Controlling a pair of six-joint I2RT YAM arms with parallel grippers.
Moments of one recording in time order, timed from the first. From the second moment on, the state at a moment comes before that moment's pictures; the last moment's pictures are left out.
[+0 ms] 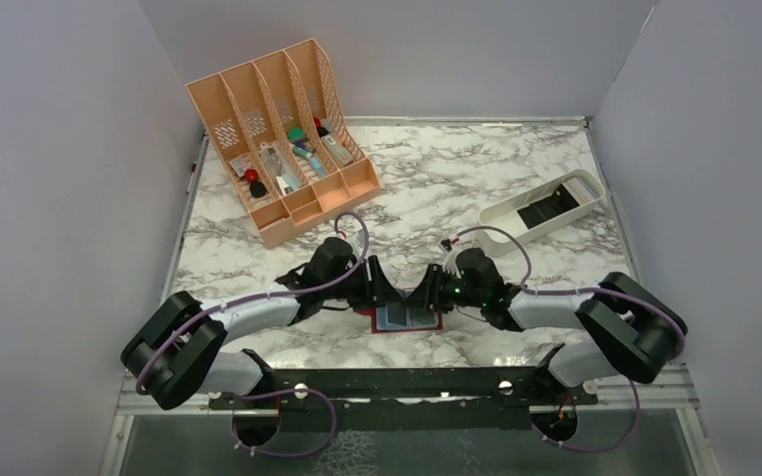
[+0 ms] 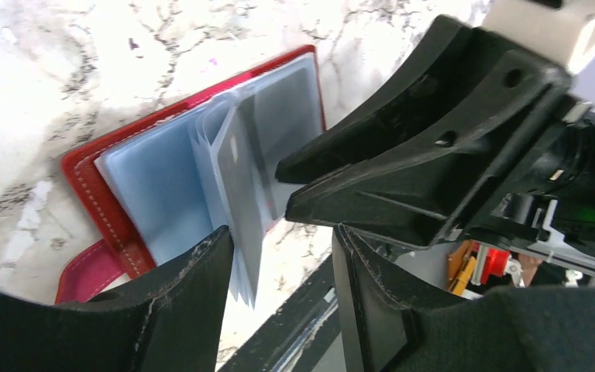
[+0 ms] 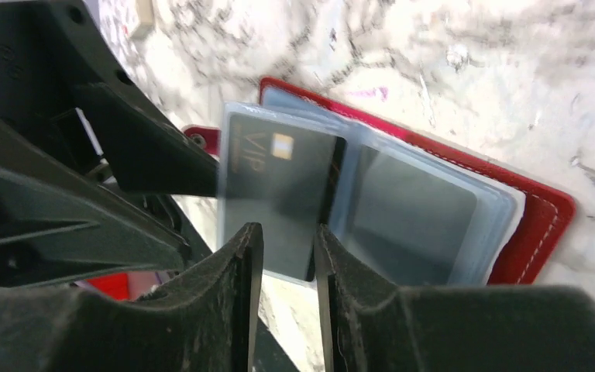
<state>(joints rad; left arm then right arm) -0.72 1.31 0.47 0.18 0.39 -0.94 0.74 1.48 0.35 0.56 -0.38 0.91</state>
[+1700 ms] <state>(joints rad) -0.85 1.44 0.67 0.06 0.31 -0.89 0.50 1.08 0.53 -0.01 -0.12 0.56</state>
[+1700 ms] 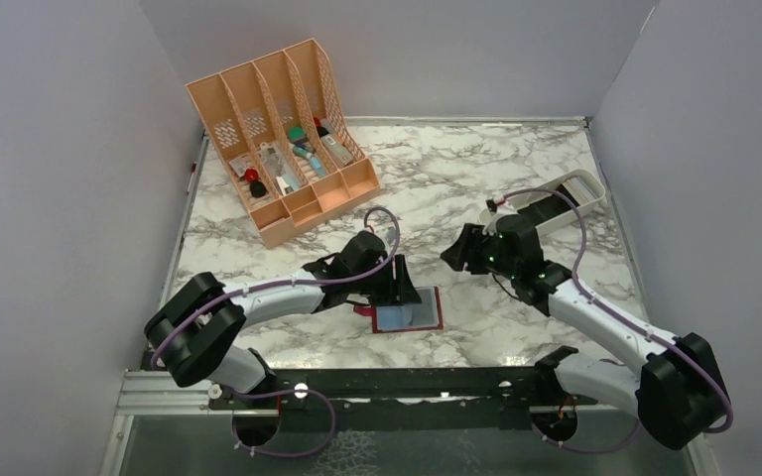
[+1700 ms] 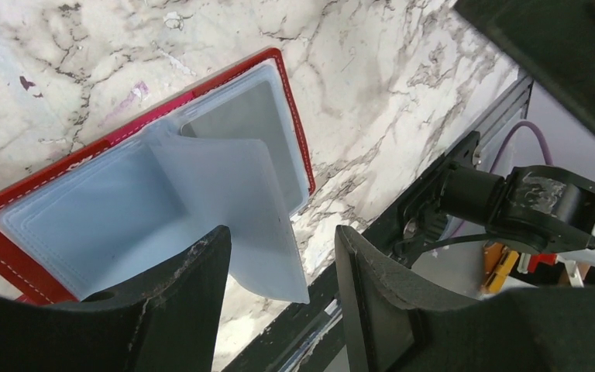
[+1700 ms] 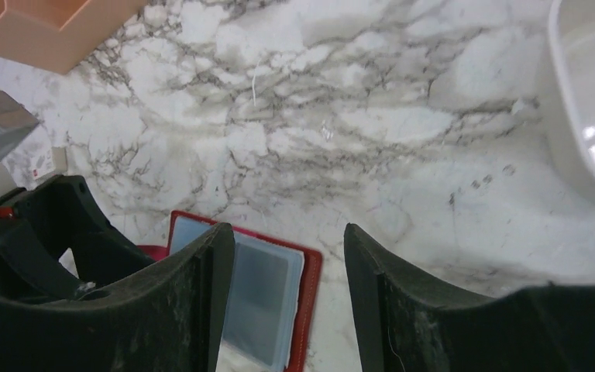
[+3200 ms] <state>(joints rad) -0.85 1.11 0.90 -0.46 -0.18 -0.37 -0.16 1.82 1.21 -0.09 0.22 -0.58</state>
